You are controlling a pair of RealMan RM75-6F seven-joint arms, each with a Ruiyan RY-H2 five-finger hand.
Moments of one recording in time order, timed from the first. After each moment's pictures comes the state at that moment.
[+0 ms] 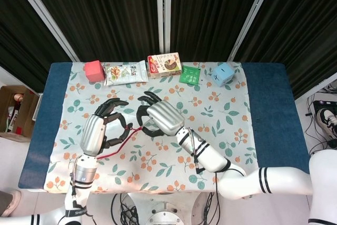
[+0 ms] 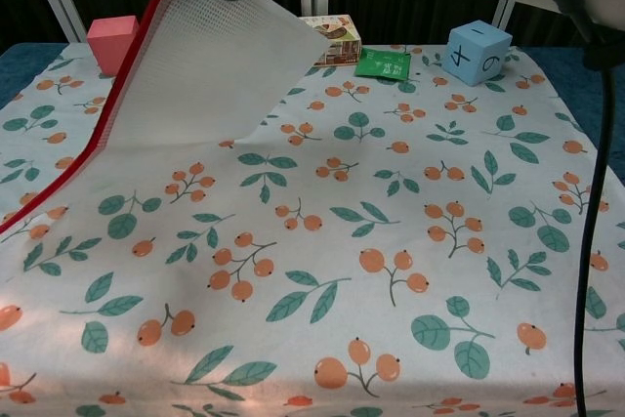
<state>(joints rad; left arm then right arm) -0.46 -1.55 -0.24 -1.96 1.48 1.47 0.11 1.06 -1.47 0.34 -1.82 -1.01 0.96 -0.17</state>
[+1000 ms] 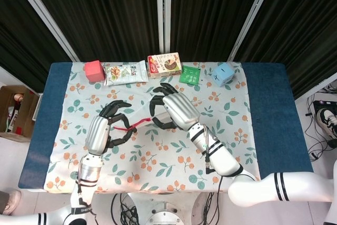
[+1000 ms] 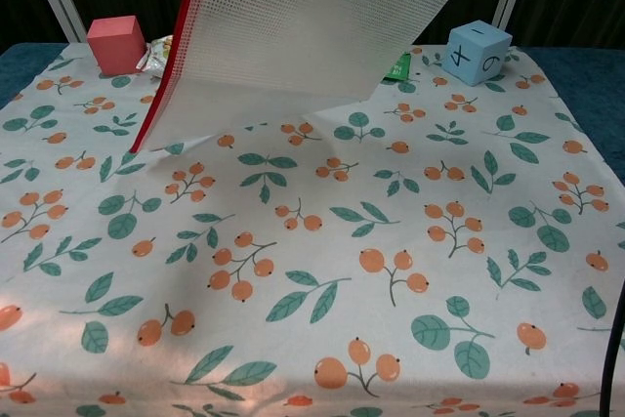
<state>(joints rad) -0.46 -1.61 -0.24 -1.88 1.46 1.45 0.10 1.02 -1.35 0.40 -2.00 -0.81 1.06 -0.25</state>
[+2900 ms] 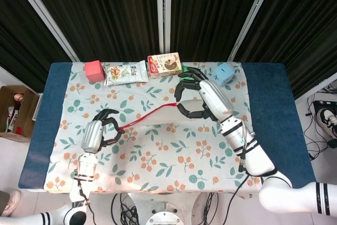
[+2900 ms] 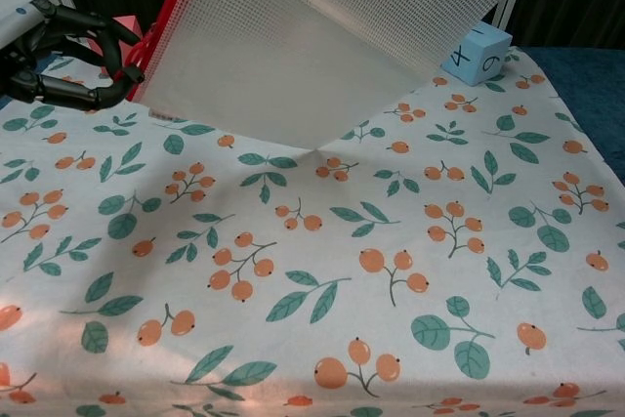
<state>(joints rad) -0.42 -1.67 -0.20 -1.62 1.30 1.38 0.00 0.82 -1.09 0.49 -2.13 -0.97 1.06 0.13</state>
